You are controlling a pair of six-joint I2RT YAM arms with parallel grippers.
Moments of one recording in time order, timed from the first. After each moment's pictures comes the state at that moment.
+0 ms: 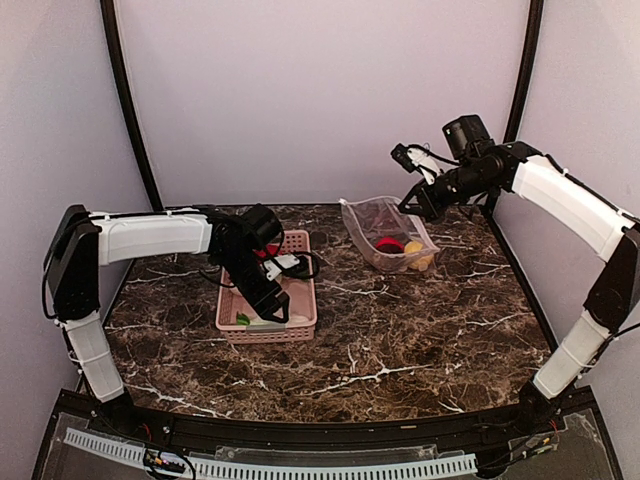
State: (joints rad) left arm -0.72 1.81 1.38 -0.87 0.25 0.15; right arm 0.46 1.60 1.61 -0.83 -0.39 -0.30
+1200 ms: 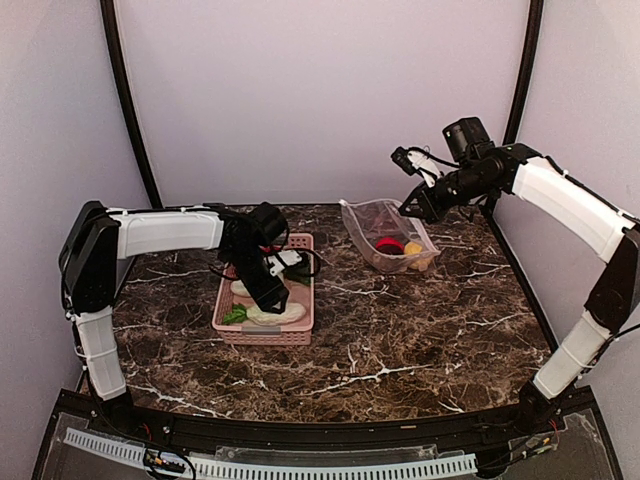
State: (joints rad) left arm -0.70 1.92 1.46 -0.86 0.09 0.25; right arm 0.46 1.59 1.60 -0.83 -0.39 -0.31
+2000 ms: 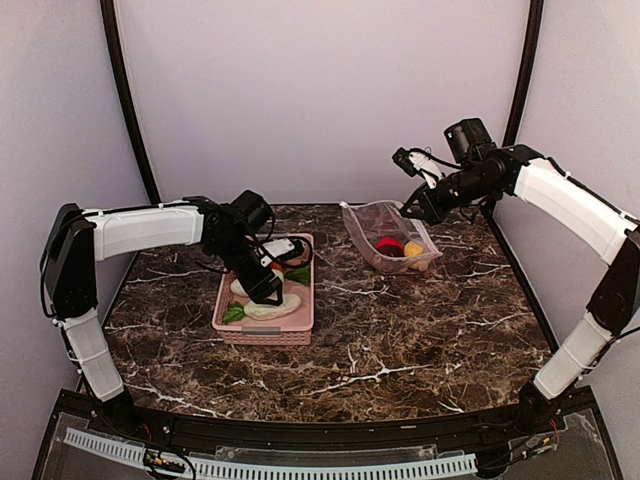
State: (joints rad) left arm -0.66 1.81 1.41 -0.81 0.22 0.29; right arm 0.46 1.58 1.58 -0.83 -0.39 -0.31
